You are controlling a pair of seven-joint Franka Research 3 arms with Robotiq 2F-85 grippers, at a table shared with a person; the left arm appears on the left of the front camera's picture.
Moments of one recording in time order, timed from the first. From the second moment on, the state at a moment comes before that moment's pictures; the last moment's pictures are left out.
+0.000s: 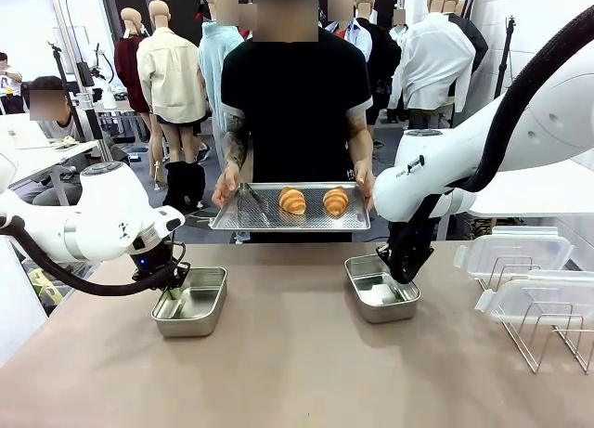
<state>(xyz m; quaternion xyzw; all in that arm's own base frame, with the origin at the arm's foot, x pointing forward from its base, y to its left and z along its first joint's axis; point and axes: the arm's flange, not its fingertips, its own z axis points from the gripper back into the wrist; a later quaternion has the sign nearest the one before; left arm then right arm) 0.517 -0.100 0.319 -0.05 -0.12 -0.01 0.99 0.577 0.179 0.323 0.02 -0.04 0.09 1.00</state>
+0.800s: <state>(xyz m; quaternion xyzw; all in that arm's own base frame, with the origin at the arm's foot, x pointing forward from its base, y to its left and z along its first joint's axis) 0.471 -0.123 0.466 -0.01 -0.17 -0.04 0.98 0.503 0.170 0.455 0.02 -0.13 0.08 0.99</state>
